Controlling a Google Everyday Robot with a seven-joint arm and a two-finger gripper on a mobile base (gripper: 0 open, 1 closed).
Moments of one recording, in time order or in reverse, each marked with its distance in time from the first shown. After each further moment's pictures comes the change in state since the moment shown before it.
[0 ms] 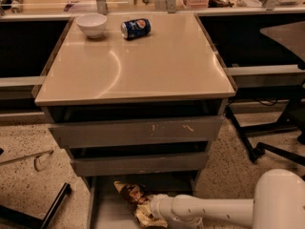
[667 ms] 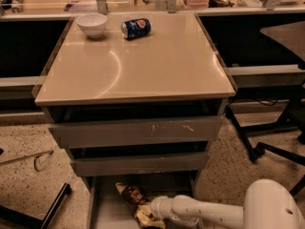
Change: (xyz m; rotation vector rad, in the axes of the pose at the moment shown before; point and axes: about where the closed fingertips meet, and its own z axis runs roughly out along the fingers) arm 0.038 -0.034 0.045 -0.014 -0.003 0.088
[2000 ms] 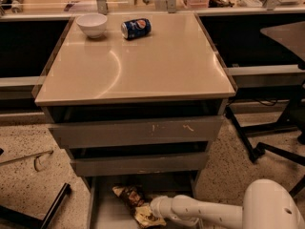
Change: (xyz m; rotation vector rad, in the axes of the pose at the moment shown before) arm 0.001 -0.004 0.002 0.004 -0.002 0.006
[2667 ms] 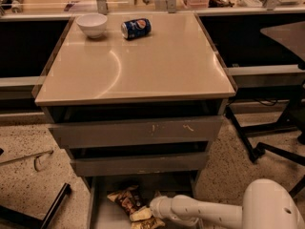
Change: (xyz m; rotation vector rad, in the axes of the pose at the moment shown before) arm 0.000 0.000 0.000 0.000 0.000 0.000
